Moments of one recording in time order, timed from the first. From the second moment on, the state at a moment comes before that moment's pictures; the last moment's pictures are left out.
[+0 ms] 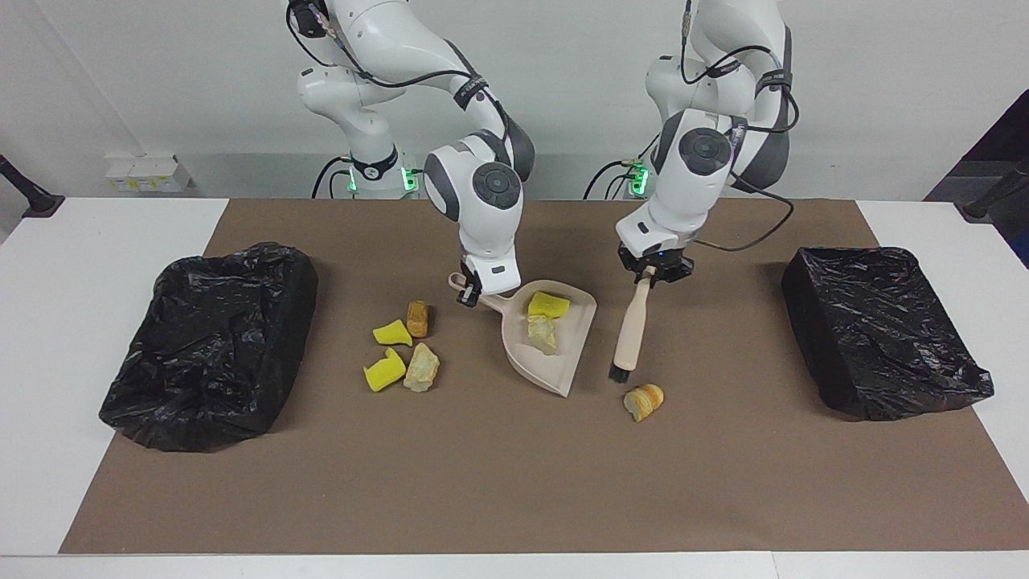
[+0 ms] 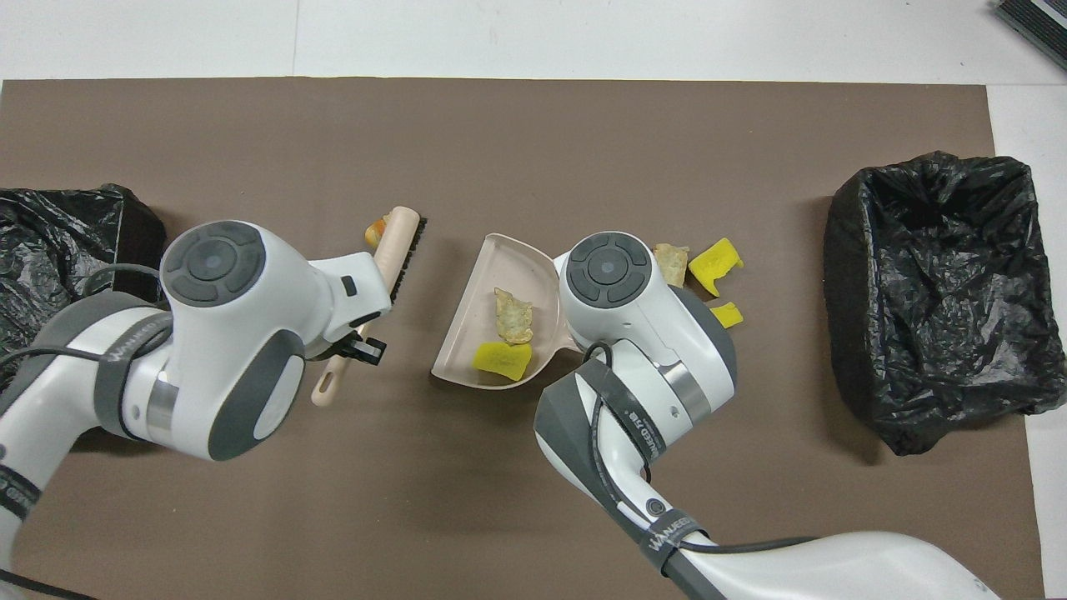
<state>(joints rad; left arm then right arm) -0.50 0.06 0.14 -2.03 0.00 2.02 0.10 0.39 0.32 0.16 -1.80 -0.11 1.93 -0.54</state>
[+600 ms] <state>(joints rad) -0.38 0.21 0.13 -1.95 0.13 2.05 0.28 0.39 0.32 0.16 -1.81 -0.11 1.93 -0.54</state>
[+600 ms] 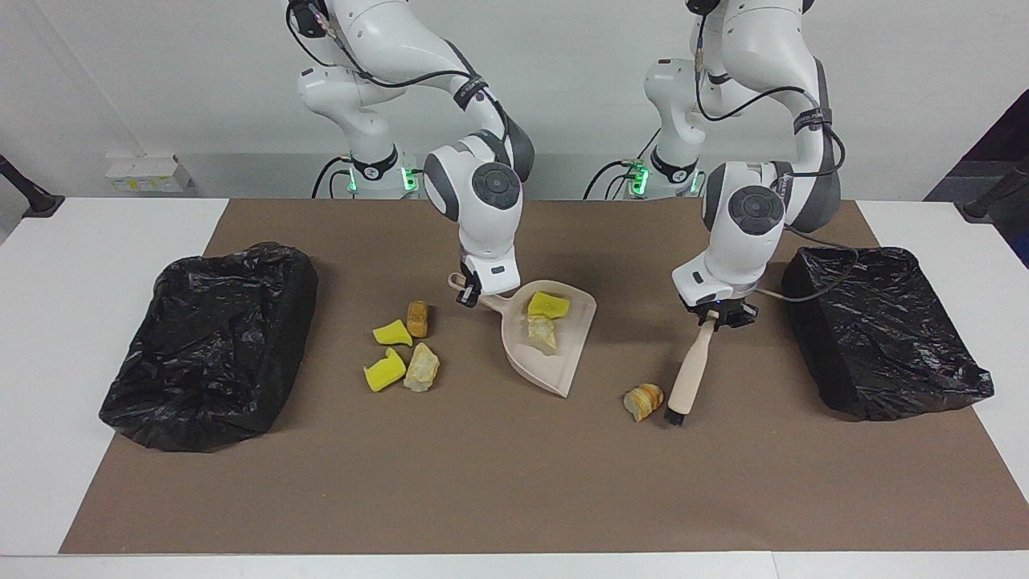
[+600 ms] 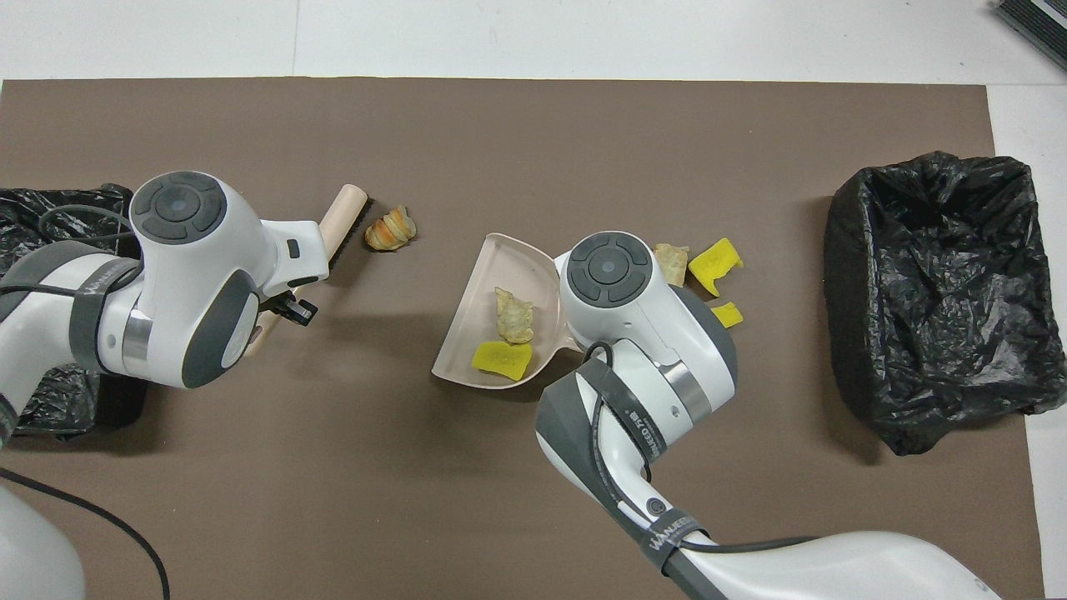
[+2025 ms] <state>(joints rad) -0.64 0.05 0.12 -2.03 -0.04 1.90 -0.13 0.38 0.32 0.16 -1.81 -0.11 1.93 -0.54</state>
